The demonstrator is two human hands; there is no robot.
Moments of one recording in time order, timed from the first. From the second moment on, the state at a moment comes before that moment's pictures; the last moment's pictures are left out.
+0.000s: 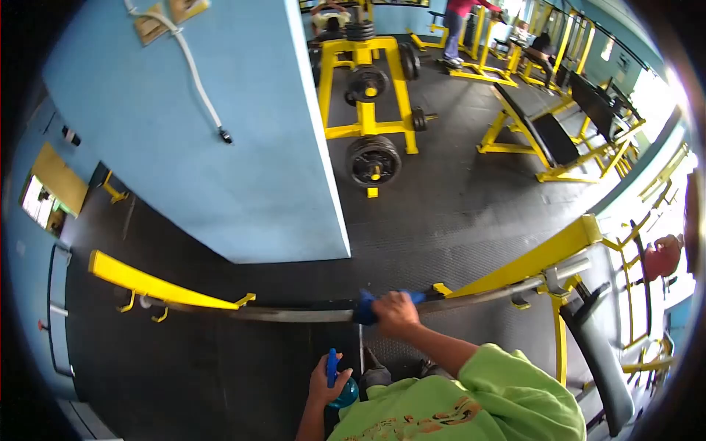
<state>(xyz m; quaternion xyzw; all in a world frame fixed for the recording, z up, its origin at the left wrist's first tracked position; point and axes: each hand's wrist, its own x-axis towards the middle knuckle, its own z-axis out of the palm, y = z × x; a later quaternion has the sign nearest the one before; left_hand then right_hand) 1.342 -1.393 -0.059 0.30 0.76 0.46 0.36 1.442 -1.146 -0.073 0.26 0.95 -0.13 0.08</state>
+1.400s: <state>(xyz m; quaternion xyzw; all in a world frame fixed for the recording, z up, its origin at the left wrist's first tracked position) 1.563 -1.156 -0.048 0.59 0.59 0.35 0.42 1.789 -1.036 -0.074 0.53 0.83 -0.16 -0.06</state>
